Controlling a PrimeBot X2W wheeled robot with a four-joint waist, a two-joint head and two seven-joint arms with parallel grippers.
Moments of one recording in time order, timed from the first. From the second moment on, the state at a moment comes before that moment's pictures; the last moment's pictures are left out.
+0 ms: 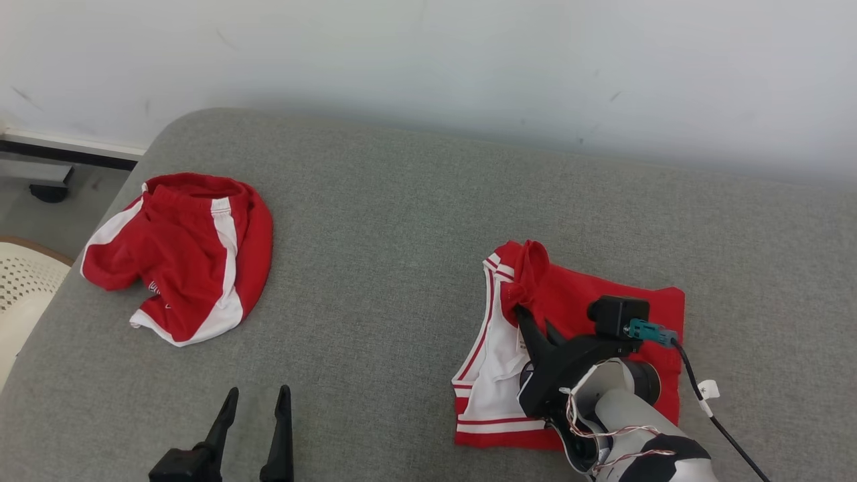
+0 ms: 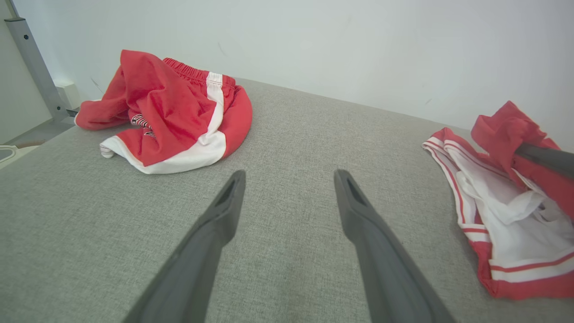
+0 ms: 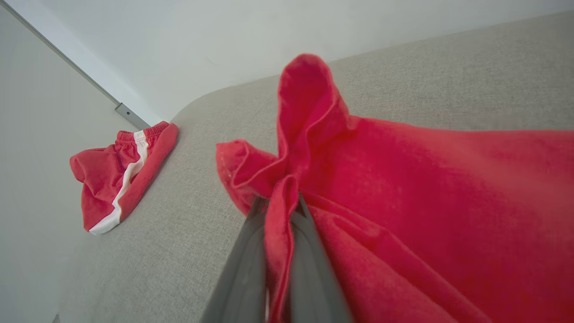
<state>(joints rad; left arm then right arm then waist) -0.05 0.05 -0.06 0.32 -0.24 -0.13 -0.26 -0.61 -0.05 0.53 0.93 0.78 0.13 -0.20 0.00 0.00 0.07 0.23</state>
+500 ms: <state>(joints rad) -0.04 0.05 0.00 0.31 -0.24 -0.13 -0.26 -0.67 -0.11 0.55 0.82 0.79 0.13 -0.26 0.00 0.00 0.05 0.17</state>
